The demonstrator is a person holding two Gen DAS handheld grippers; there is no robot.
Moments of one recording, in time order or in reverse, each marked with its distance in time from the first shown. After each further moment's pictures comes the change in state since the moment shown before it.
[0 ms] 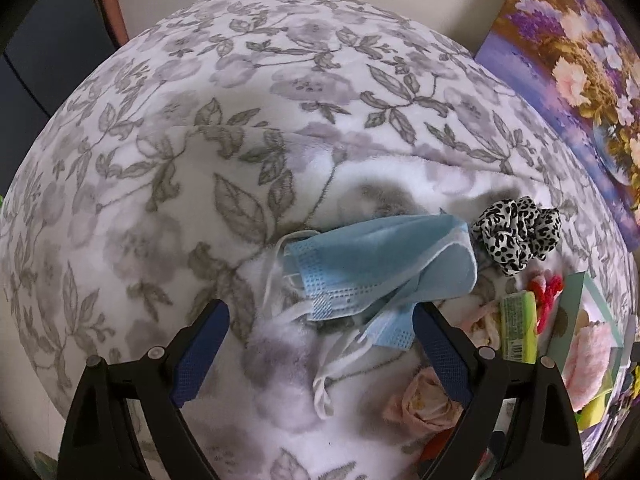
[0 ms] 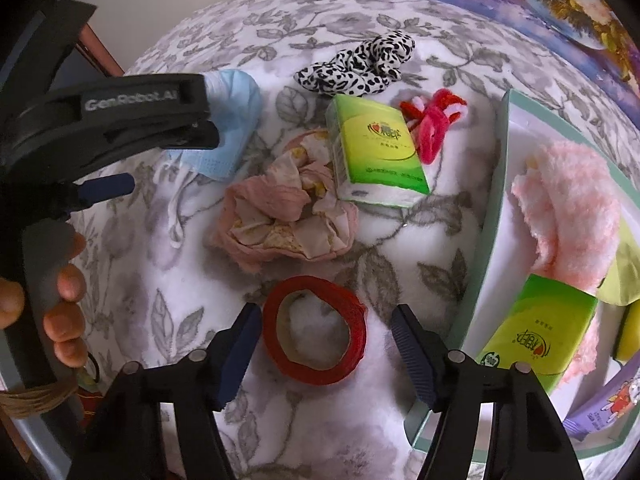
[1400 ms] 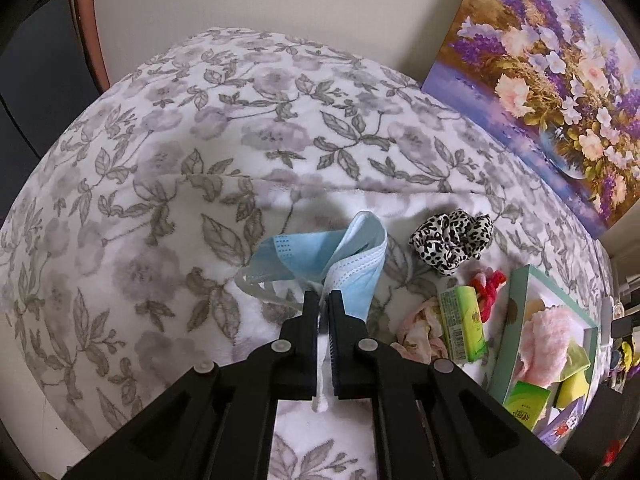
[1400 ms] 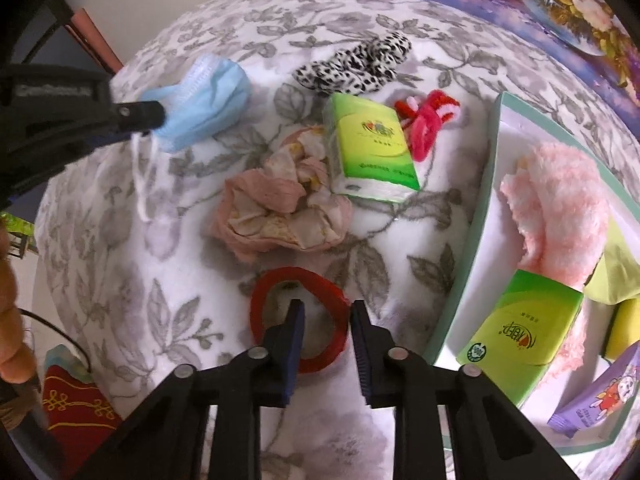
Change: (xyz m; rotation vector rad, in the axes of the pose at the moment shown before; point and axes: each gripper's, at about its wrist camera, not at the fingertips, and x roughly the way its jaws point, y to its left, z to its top) left arm -0.049 -0.007 -0.008 0.077 -0.119 -0.104; right arm -0.012 -0.003 -0.004 -0.013 0.020 -0.035
